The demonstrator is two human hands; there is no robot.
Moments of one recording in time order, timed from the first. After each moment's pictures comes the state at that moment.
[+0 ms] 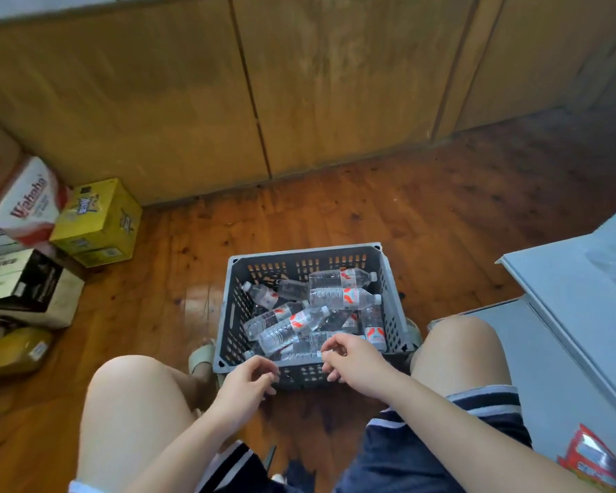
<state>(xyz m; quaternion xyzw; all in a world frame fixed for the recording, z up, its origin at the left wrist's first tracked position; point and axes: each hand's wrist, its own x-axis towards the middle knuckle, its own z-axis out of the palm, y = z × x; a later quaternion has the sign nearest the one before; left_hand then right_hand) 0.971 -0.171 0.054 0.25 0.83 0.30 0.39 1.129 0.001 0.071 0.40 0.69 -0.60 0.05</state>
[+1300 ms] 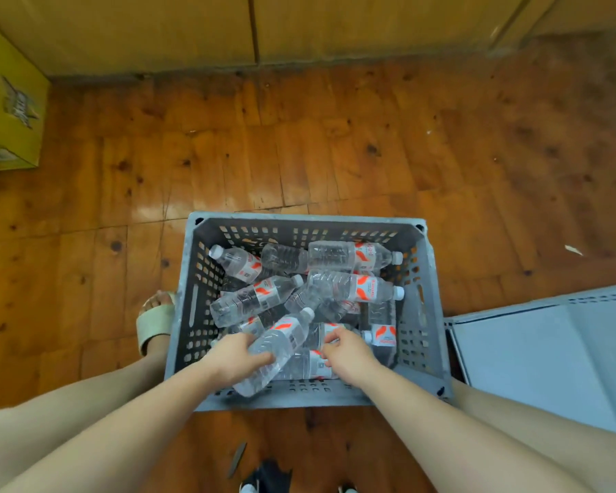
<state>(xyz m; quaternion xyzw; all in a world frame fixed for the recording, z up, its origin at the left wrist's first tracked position) 0.827 -0.047 -0.120 0.27 0.81 0.03 0.52 1.006 0.096 -0.124 0.55 0.60 -0.53 0.23</state>
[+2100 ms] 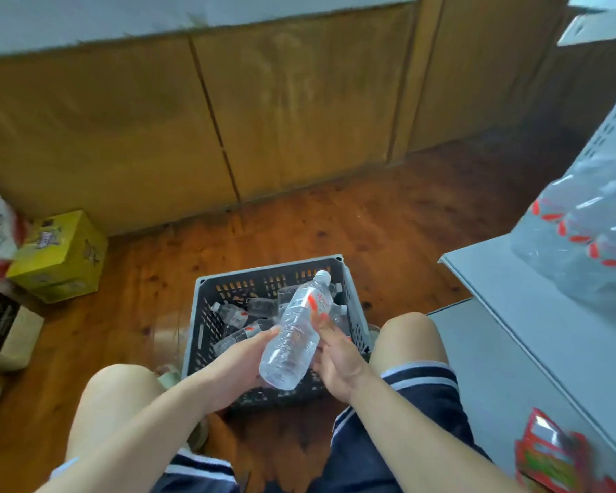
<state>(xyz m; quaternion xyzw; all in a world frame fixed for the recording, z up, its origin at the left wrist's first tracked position) 1.017 -0.107 0.143 0.22 0.66 0.38 0.61 1.158 0.002 0.080 0.34 0.33 -0.86 -0.19</state>
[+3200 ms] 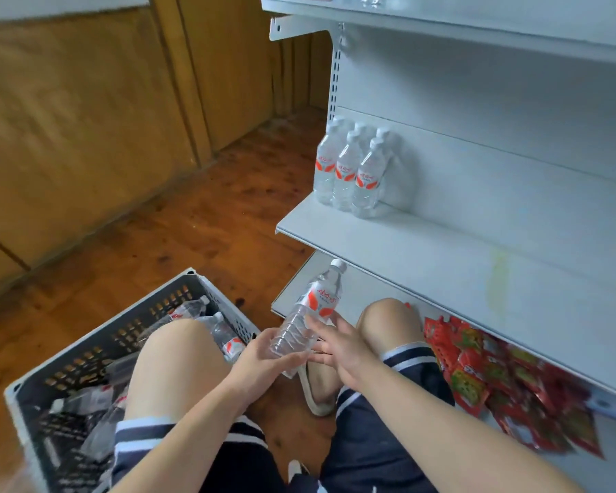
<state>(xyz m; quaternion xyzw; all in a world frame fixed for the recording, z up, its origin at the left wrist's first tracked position) 1.142 -0.051 0.107 0.54 0.58 0.22 0.56 1.324 -0.035 0.087 0.53 0.30 -0.68 -0.41</state>
